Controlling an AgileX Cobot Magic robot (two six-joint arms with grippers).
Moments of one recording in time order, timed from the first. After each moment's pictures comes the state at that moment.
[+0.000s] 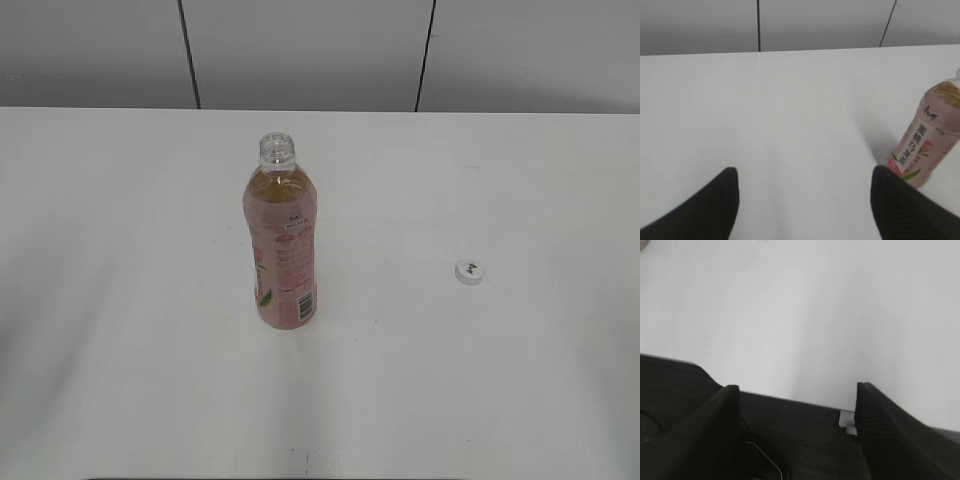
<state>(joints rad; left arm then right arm) -0.52 0.48 -0.33 0.74 0.43 -0.87 0.26 0.32 -0.52 0.00 1.13 -0.04</state>
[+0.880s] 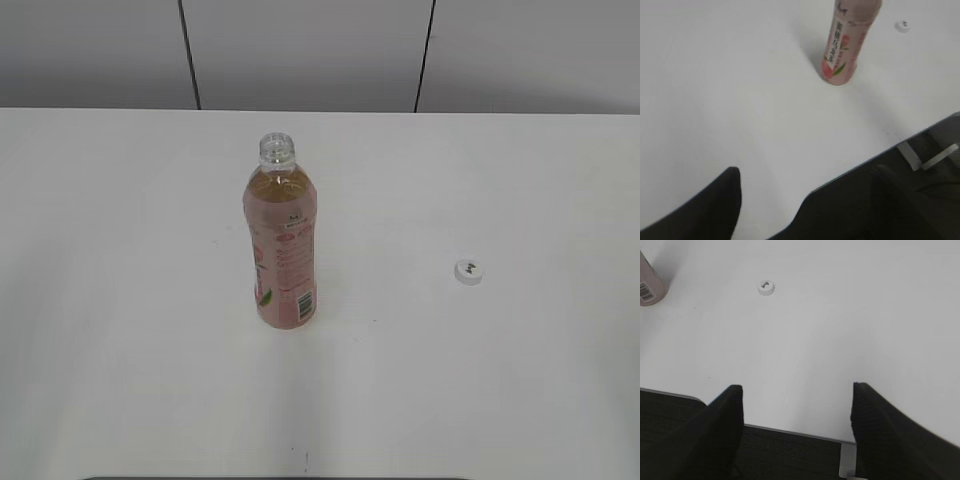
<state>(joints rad) -0.52 0.29 -0.56 0.08 1.01 -0.11 0.26 0.11 -0.51 -0.02 1.10 -0.04</state>
